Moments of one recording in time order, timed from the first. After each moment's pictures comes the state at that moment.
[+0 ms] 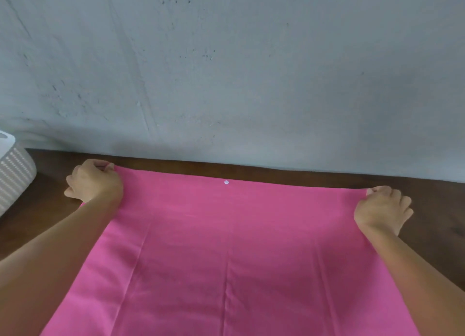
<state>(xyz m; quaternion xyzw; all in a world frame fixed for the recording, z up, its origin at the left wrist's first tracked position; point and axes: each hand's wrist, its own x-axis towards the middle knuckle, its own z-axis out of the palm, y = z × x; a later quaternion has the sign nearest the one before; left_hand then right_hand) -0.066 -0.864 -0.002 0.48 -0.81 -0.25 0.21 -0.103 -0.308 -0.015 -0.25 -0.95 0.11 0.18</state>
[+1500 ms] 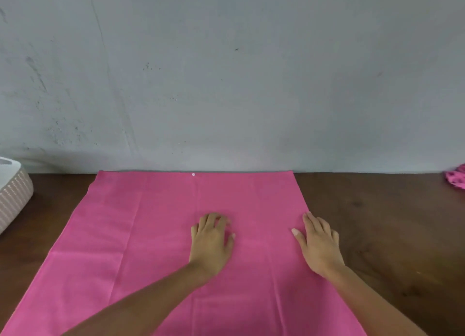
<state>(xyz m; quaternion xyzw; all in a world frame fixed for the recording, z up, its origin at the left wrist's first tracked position) 0.073 -0.592 0.011 -0.06 -0.96 -0.25 0.06 0.060 -0.301 0.011 -0.05 -1.00 0.04 -0.03</state>
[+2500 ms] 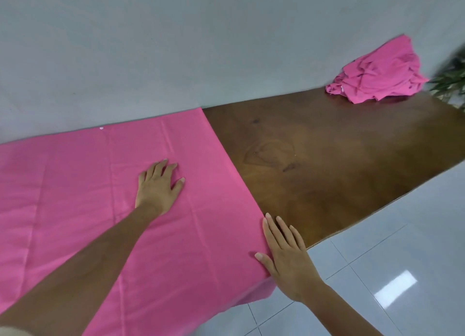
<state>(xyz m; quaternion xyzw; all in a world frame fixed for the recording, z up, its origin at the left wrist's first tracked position) 0.128 -0.522 -0.005 -0.15 -0.98 -0.11 0.01 0.388 -0.237 -0.002 -0.01 -1.00 0.06 -0.07</state>
